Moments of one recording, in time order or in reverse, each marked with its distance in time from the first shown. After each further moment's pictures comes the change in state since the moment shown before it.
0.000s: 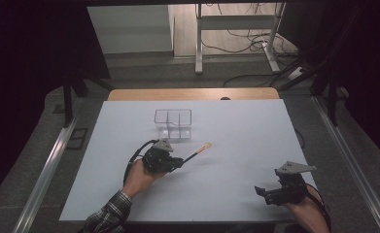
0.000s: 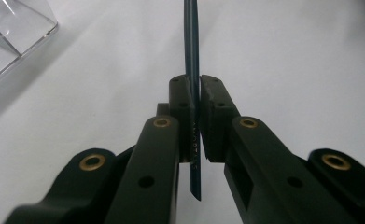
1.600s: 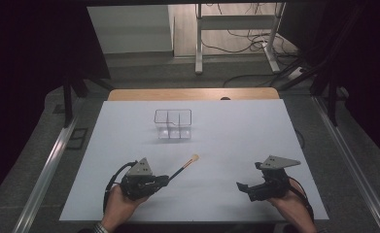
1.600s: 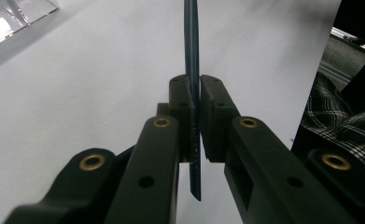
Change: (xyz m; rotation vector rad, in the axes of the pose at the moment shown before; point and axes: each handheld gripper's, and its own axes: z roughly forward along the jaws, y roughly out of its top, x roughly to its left) left arm -0.057 -0.050 -0.057 -0.095 0.057 -0.020; right arm 0.033 0.035 0.016 -0.092 0.128 -0.064
